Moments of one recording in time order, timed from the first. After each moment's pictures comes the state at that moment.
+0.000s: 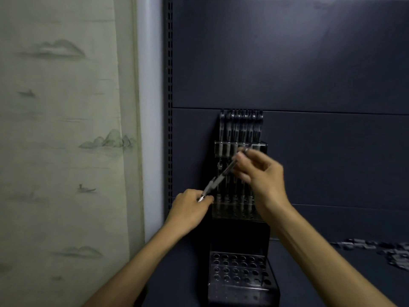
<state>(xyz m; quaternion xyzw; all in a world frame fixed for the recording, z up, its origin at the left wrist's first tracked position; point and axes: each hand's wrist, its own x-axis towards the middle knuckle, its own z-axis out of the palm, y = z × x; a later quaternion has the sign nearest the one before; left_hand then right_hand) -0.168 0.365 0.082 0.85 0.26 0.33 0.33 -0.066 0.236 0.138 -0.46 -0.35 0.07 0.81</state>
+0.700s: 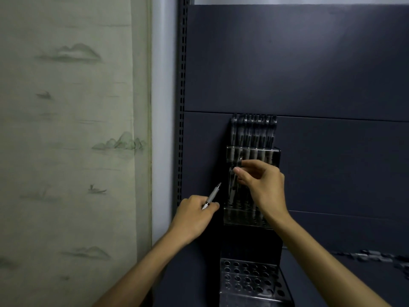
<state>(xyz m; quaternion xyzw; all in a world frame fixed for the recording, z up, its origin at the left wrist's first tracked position) -0.180 0.377 0.075 0.84 0.22 0.34 0.34 -0.044 0.265 0.121 -0.62 -0.43 -0.14 0.64</state>
